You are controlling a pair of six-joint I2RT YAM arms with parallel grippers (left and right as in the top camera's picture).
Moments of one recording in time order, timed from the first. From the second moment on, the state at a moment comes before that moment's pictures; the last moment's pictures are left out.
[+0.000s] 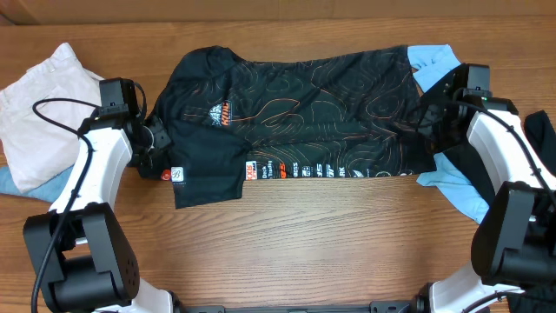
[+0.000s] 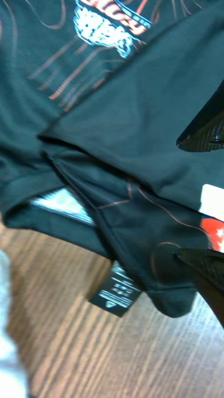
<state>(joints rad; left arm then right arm) 0.16 1.73 1.18 -0.68 0.03 -0.41 -0.16 1.80 1.27 -0.74 -0.04 0.33</state>
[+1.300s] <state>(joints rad) 0.09 1.76 1.07 -0.60 0.07 -0.41 -0.16 1.80 1.27 -0.87 -0.04 0.33</state>
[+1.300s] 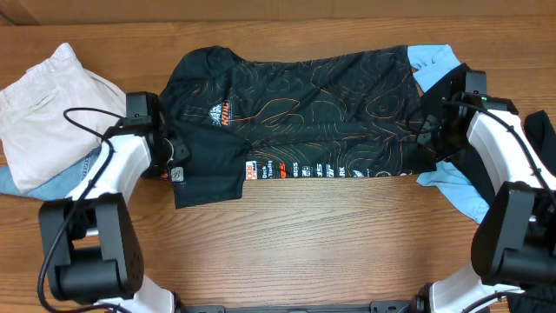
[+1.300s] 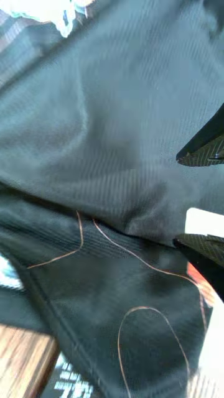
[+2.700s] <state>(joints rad) 0.09 1.84 1.07 -0.57 0.09 -0.41 -0.16 1.80 1.27 -0.88 -0.04 0.33</state>
